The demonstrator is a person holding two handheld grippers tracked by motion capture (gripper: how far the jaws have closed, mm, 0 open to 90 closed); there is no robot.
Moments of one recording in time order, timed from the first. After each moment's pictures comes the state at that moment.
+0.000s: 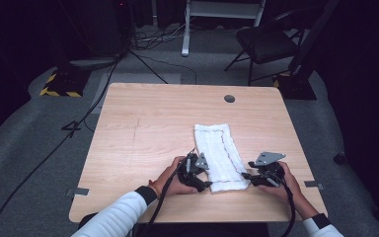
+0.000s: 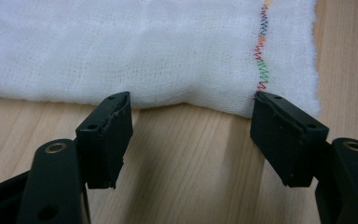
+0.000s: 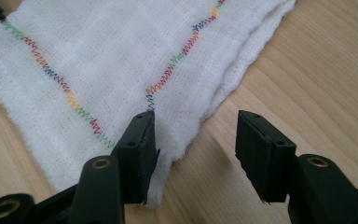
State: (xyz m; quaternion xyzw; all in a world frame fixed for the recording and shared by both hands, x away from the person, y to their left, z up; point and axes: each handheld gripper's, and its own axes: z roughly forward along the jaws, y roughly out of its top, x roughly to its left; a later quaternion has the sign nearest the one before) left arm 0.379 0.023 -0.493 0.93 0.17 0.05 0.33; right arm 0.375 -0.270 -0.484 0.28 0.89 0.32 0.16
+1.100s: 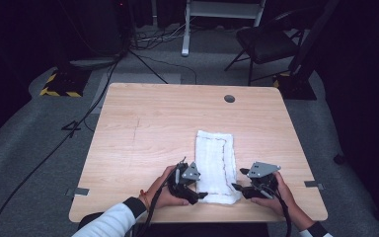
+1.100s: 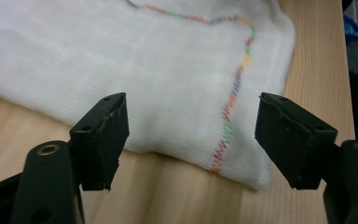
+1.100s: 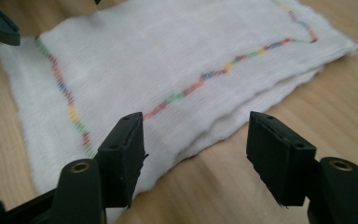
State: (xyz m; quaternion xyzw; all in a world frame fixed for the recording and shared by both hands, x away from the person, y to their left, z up) left arm 0.347 0.052 -0.480 0.90 0.17 0.03 0.39; right arm 0.342 -0.240 -0.471 0.25 0.89 0.36 0.16
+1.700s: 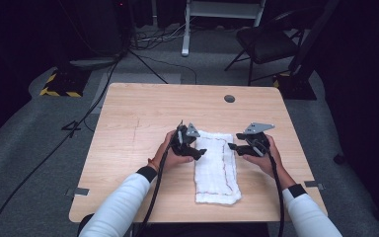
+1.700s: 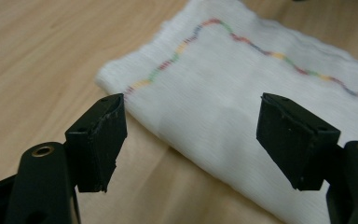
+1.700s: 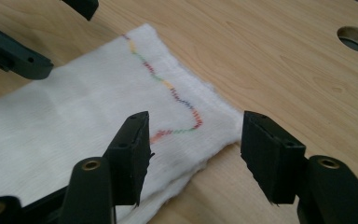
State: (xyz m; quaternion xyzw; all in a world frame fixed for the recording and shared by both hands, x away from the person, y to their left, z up) left arm 0.471 0.043 -0.474 0.88 0.28 0.11 0.38; right arm 0.464 -0.231 -0.461 0.31 0.85 0.38 0.17
